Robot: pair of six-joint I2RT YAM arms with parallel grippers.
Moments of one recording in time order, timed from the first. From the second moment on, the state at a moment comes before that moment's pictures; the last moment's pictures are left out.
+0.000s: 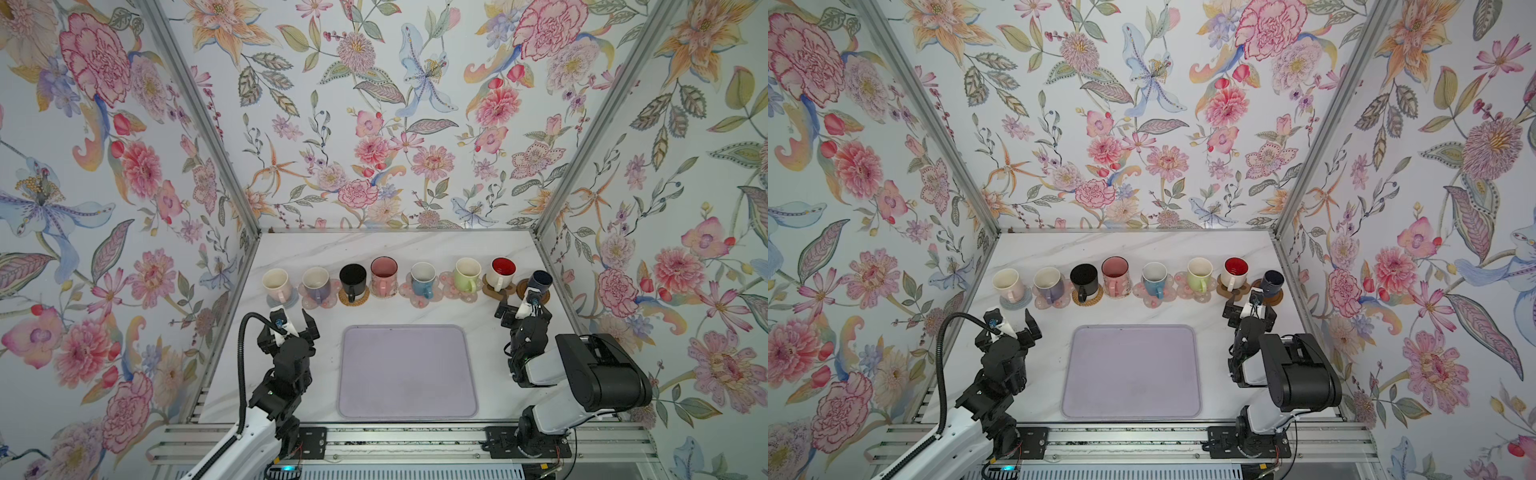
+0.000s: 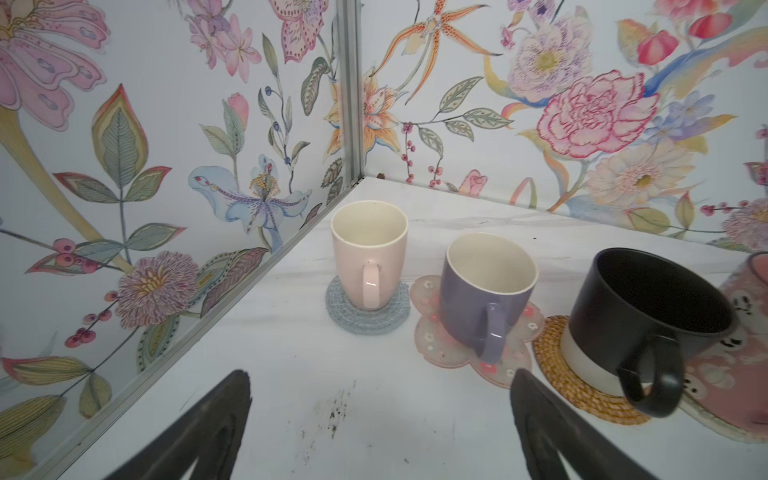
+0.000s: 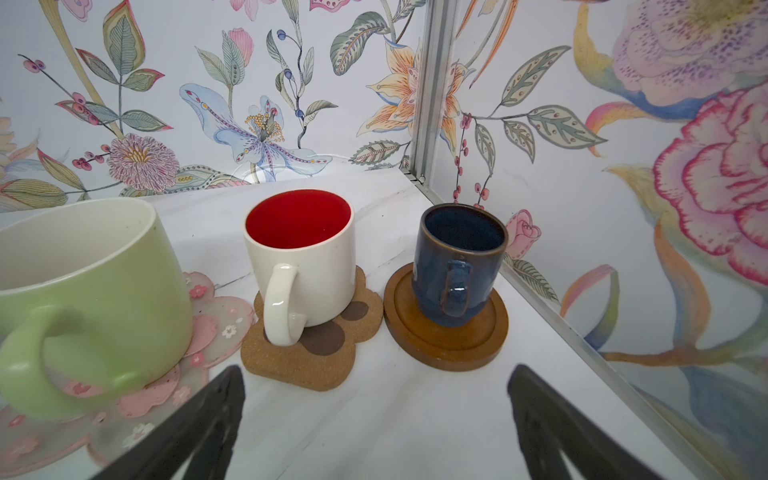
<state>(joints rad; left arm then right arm) -0.44 0.59 0.17 0.18 -0.85 -0.18 0.05 1.58 0.18 1.27 0.34 0.01</state>
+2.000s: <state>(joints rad) -0.05 1.58 0.27 1.14 -0.39 0.02 -0.04 1.56 0.28 1.03 0.21 0.08</state>
